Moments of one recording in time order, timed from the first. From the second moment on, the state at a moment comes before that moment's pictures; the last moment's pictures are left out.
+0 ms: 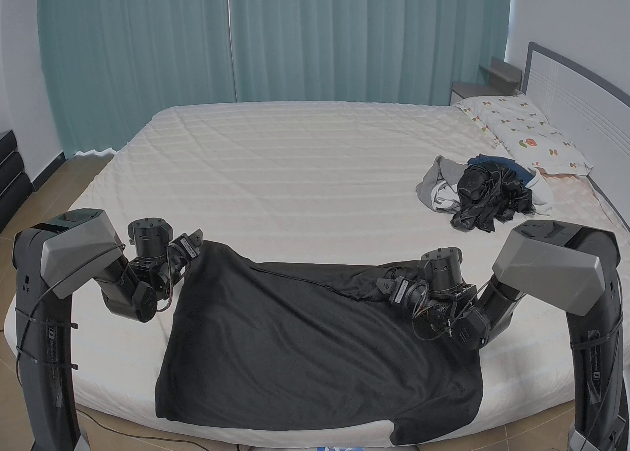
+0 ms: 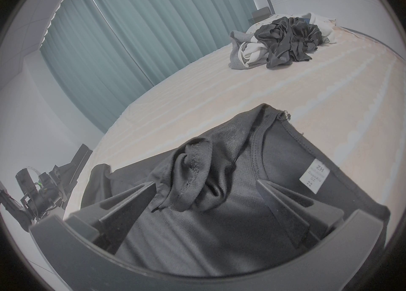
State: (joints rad) left arm -0.08 2.43 -1.03 -1.08 0.19 -0.57; right arm 0.44 2.43 -0.97 -0.92 -0.18 0.65
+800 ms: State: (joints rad) left arm -0.07 2.42 -1.03 -1.08 0.19 -0.56; right arm 0.39 2.54 -1.23 -0.92 -0.23 0.63
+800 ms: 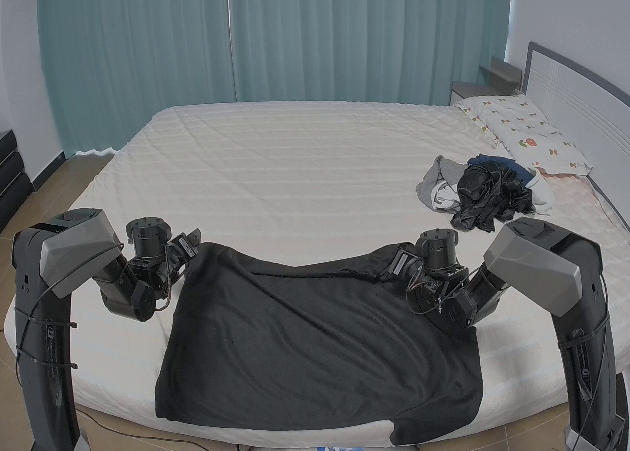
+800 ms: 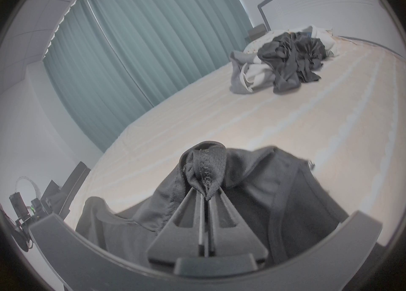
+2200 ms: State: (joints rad) left arm -0.03 2.45 -1.08 -1.05 0.20 -0.57; right arm 0.19 2.49 -1.29 -0.77 0.01 0.72
